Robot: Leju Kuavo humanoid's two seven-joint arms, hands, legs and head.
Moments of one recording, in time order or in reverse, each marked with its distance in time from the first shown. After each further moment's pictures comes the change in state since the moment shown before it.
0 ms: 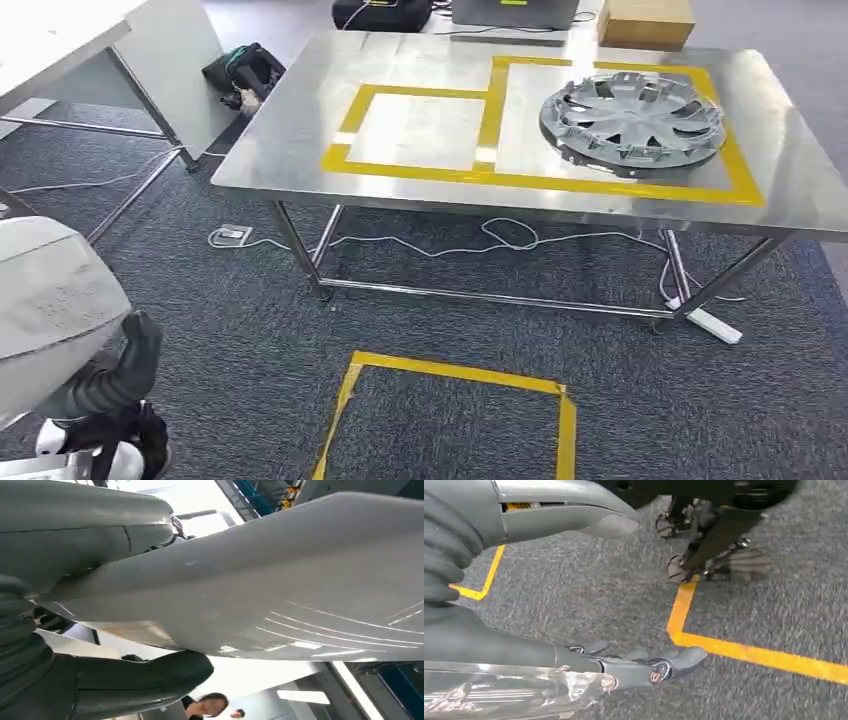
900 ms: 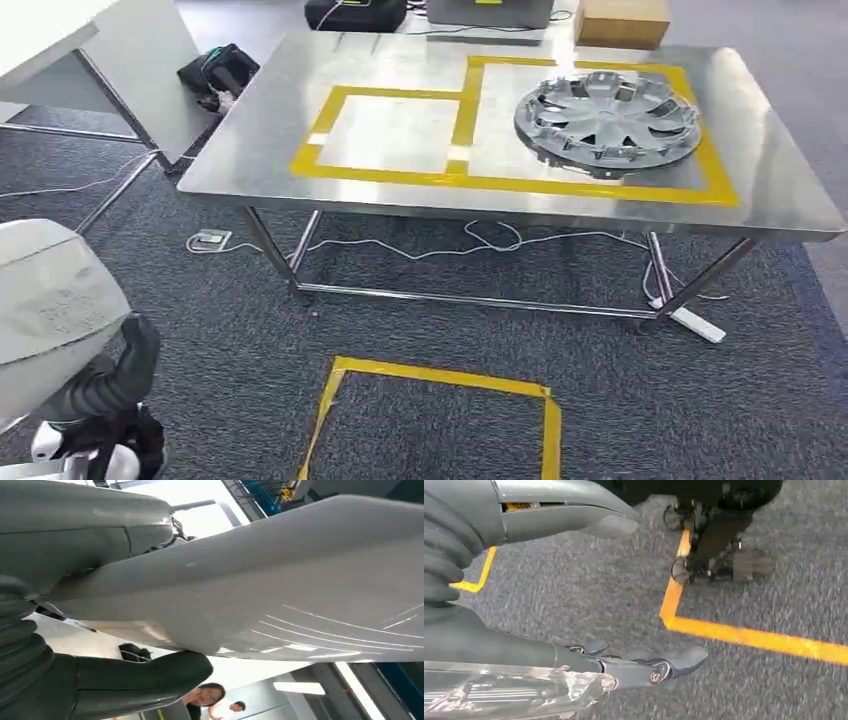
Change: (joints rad) left arm -0.002 0.002 -0.002 0.000 -0.001 0.000 0.000; right arm -0.003 0.006 0.000 0.002 0.004 0.000 -0.002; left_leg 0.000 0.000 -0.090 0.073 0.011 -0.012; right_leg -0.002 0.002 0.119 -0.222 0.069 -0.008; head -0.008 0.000
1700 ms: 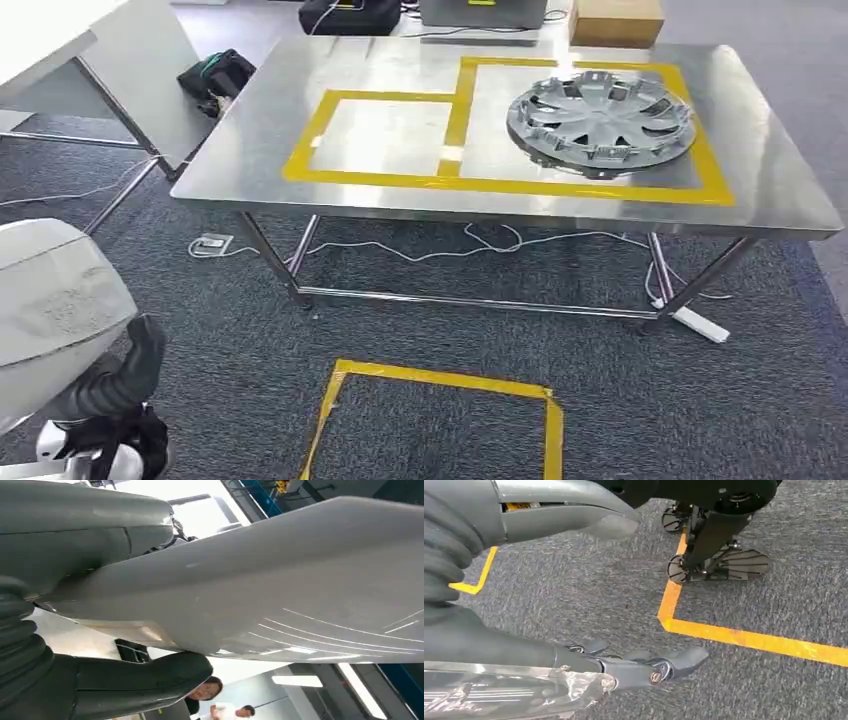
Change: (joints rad) left arm 0.000 0.001 -0.001 0.000 0.005 0.000 0.000; right arm 0.000 -0.003 0.000 -0.001 0.001 -0.004 0.001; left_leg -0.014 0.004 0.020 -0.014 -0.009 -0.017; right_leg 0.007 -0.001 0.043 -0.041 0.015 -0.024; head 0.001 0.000
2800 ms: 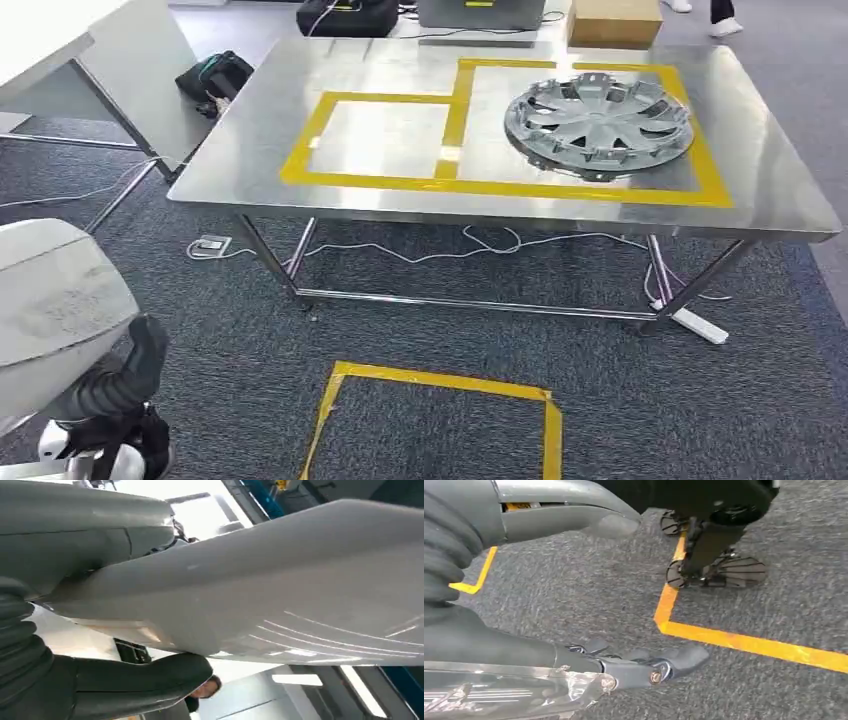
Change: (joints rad) left arm 0.001 0.000 0.000 0.000 -0.001 0.000 0.000; right arm -0.001 0.002 0.000 0.001 0.000 0.006 0.002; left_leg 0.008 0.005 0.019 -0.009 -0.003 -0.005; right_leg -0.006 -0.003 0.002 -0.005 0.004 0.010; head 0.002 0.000
